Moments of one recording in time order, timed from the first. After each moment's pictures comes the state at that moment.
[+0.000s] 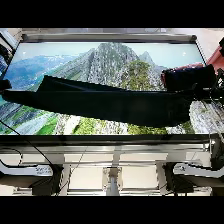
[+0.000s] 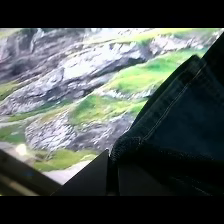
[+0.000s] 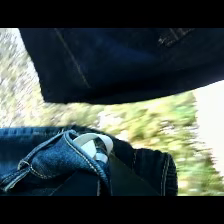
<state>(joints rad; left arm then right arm) 0.50 -1.50 1.60 1.77 -1.24 -1.52 -0.59 -1.41 1.17 -1.08 0.98 1.30</state>
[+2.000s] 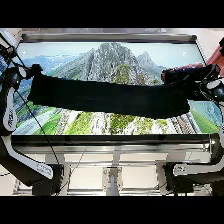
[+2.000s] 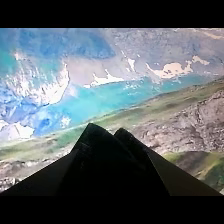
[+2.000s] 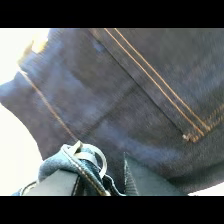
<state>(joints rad) 0.27 -1.80 1.60 1.62 -0.48 -1.77 -0.42 -1.51 1.18 -1.09 0.56 1.51</state>
